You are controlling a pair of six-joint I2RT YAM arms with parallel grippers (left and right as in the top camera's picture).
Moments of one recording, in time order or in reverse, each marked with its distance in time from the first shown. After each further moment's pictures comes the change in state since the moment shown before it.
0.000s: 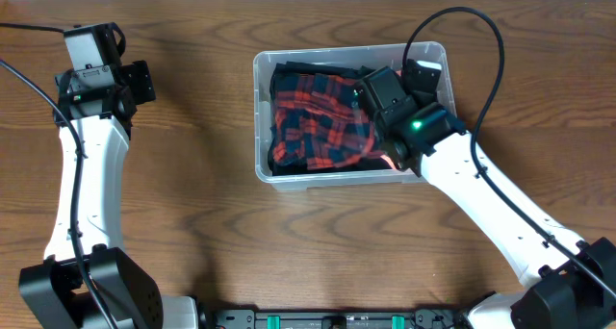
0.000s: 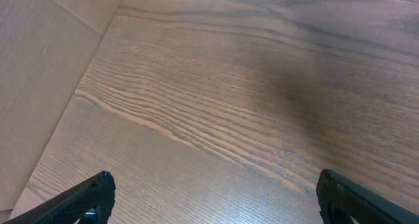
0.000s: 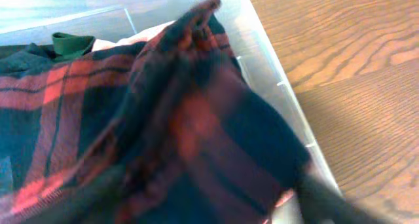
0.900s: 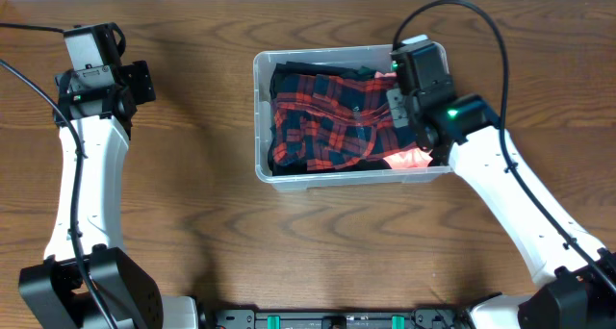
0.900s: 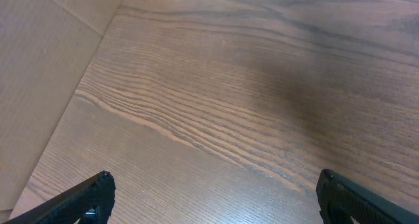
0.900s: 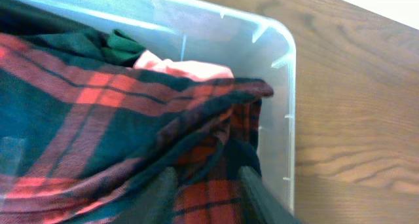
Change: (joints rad) left arm 0.000 0.000 0.000 0.000 0.000 0.000; right arm -0.159 -0.031 -0.020 0.201 -0.282 -0.642
